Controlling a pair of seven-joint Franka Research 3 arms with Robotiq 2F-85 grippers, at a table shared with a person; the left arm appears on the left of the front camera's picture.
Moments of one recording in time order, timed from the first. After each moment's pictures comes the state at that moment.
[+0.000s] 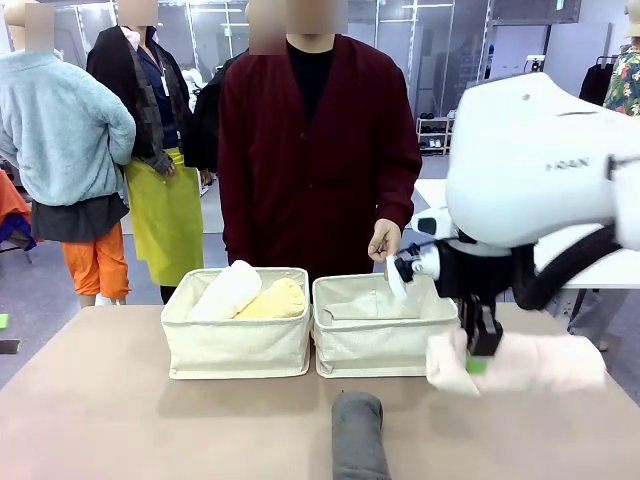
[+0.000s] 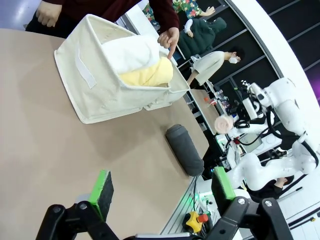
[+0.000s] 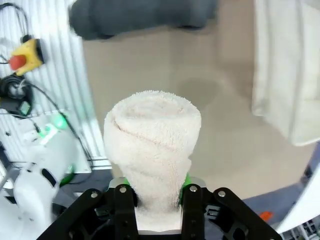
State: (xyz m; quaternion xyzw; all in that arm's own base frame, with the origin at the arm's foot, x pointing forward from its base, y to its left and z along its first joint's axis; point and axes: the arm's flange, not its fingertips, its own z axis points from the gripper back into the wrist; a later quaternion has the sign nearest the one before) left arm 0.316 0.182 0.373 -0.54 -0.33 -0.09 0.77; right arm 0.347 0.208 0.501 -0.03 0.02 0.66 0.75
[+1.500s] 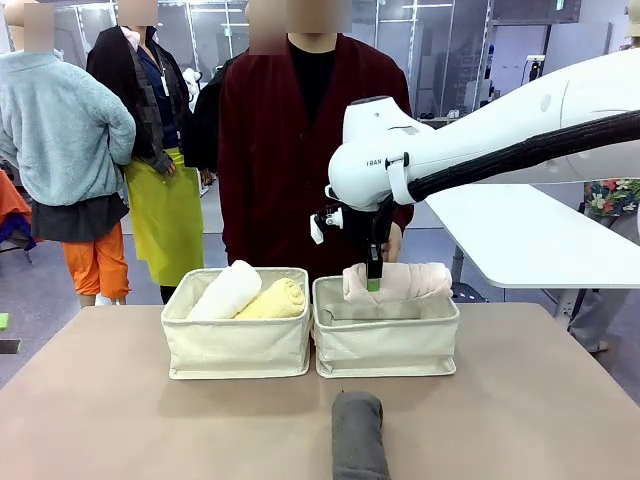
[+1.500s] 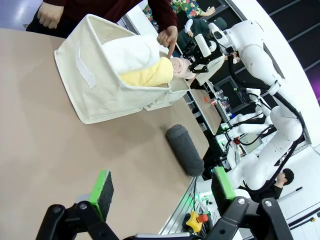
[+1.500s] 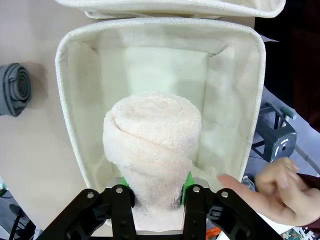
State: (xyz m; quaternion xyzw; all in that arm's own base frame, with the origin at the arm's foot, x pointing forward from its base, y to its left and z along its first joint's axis) left arm 0.315 0.183 0.373 -0.54 -0.33 -0.09 0.77; right arm 0.601 0.314 0.472 -0.07 -0.02 0.70 0.71
